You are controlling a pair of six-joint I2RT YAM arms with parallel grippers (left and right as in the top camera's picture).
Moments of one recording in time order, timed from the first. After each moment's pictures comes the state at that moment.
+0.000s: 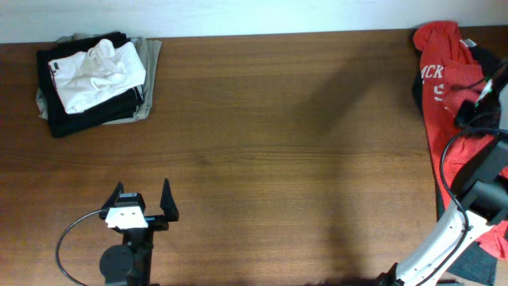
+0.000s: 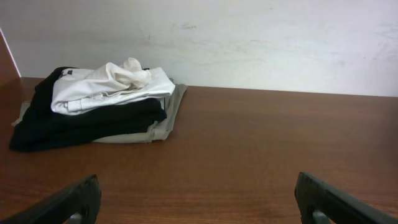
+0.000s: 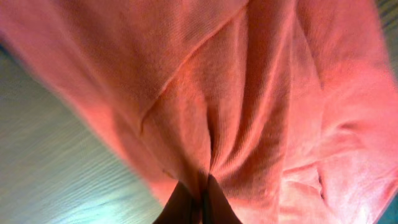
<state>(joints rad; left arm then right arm) 0.09 0.02 0.01 -0.07 0.07 -0.06 -0.57 2.30 2.09 -1.29 0.08 0.04</state>
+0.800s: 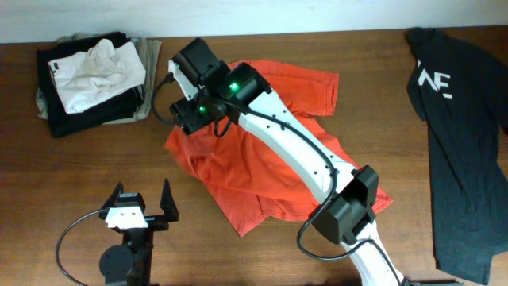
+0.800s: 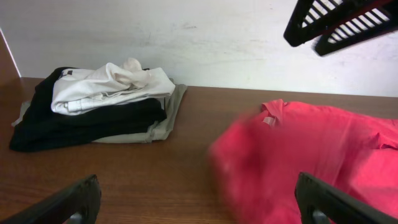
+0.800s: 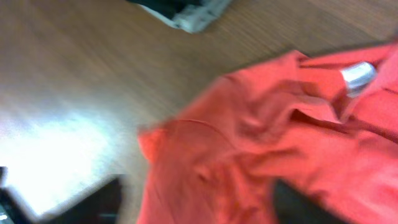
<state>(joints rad) 0.09 0.02 0.01 -0.07 0.07 -0.06 0.75 2.29 2.46 -1.17 -0.17 0.17</state>
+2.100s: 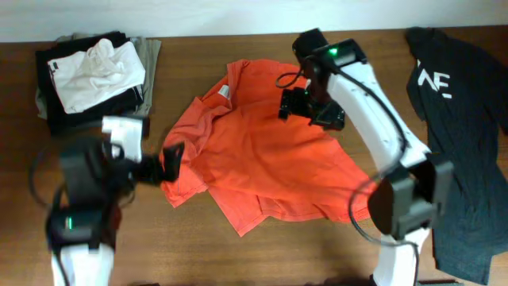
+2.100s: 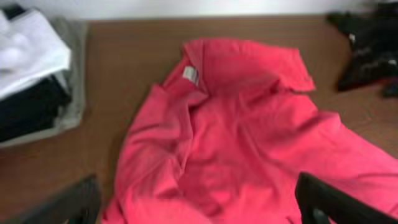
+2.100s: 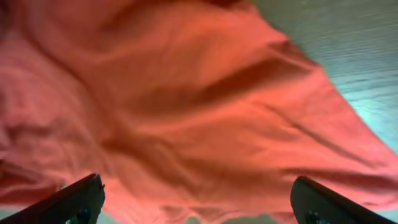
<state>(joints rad) 0.09 0.96 0.92 -0.59 0.42 0.08 0.33 2.06 2.00 -1.42 -0.08 0.55</state>
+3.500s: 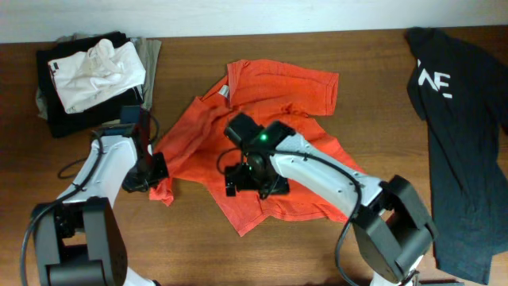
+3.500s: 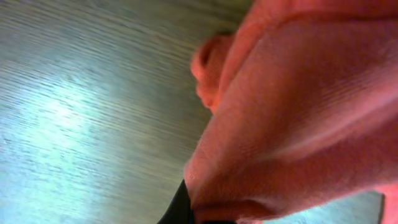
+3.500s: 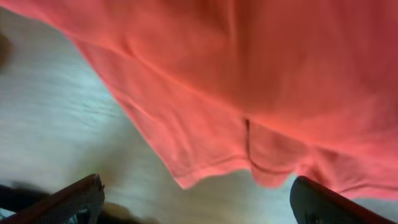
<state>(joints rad) 0.04 1.75 1.11 -0.95 -0.09 -0.26 0.74 1.91 1.44 -1.03 -0.27 0.68</state>
